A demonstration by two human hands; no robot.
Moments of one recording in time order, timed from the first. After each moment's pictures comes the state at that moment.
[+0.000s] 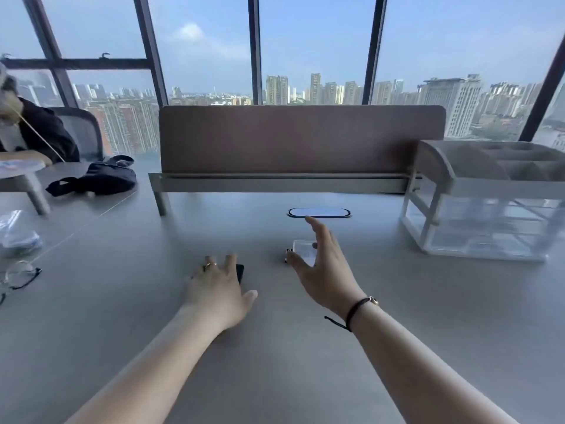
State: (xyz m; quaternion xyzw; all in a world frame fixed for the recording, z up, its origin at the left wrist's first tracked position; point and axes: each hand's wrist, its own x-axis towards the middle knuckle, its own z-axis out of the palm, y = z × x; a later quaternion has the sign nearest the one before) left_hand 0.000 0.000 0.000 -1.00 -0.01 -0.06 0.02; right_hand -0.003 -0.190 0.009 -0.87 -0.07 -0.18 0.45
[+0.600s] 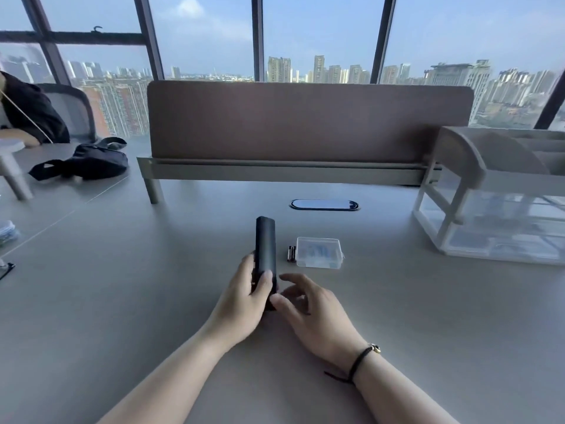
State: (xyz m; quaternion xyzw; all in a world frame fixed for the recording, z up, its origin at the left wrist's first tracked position) left_hand 0.027 -0.023 -0.049 -0.82 0.14 -0.10 -0.55; right_hand -0.002 -0.181 -0.050 -0.89 -0.11 -0.07 0.43
